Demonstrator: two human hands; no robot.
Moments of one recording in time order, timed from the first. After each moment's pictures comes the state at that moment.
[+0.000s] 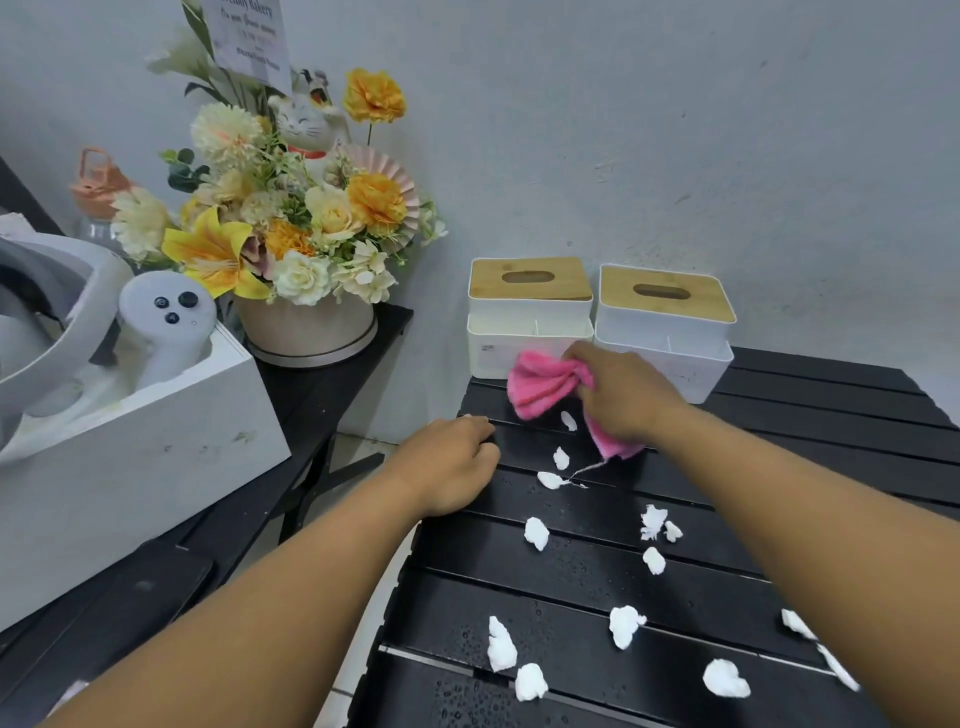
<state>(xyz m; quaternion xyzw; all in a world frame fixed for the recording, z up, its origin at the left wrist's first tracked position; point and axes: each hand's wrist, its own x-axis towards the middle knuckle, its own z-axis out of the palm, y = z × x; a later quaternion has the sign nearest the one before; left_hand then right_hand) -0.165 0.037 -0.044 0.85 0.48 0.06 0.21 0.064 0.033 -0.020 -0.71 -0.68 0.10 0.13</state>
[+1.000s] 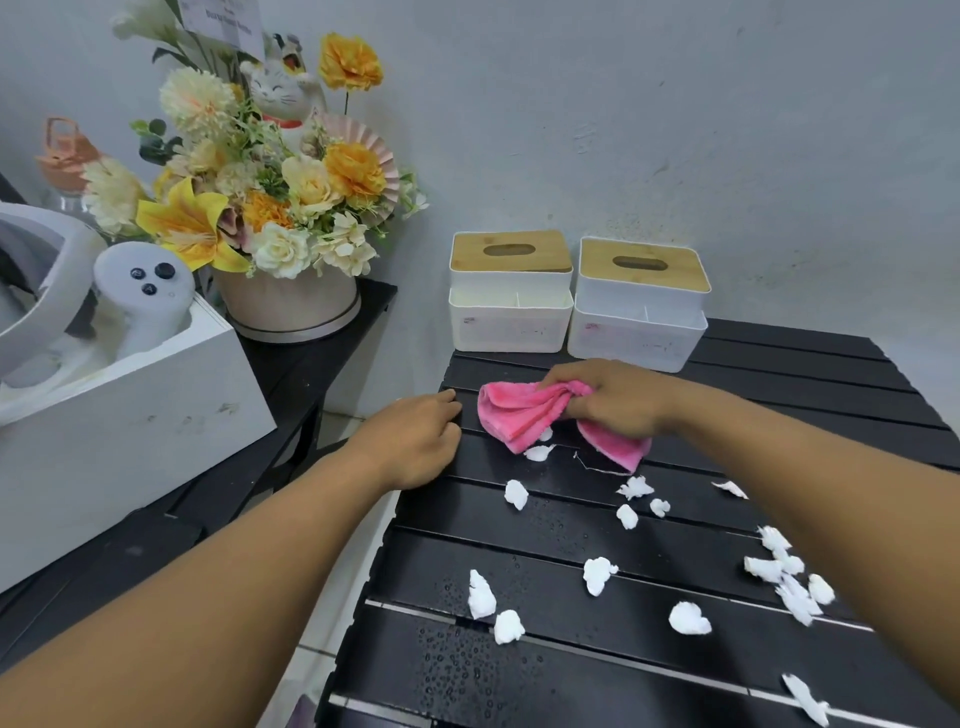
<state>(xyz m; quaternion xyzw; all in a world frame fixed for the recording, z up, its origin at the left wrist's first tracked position) -0.179 0.035 -0.051 0.85 0.49 0.01 0.18 0.071 -0.003 -0.011 -0.61 -0.73 0.29 0.09</state>
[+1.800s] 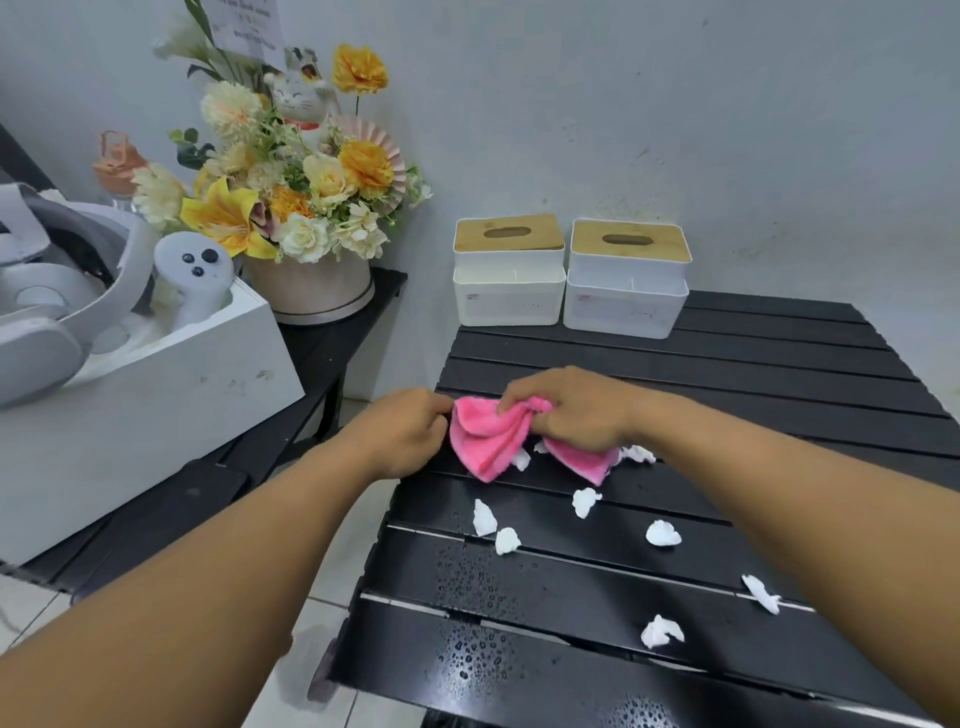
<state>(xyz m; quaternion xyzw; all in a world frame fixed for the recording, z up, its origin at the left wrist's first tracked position) -0.206 -0.017 -0.039 0.87 0.46 0.04 0.18 0.022 -0.065 -0.012 -0.55 -0.79 0.26 0.07</state>
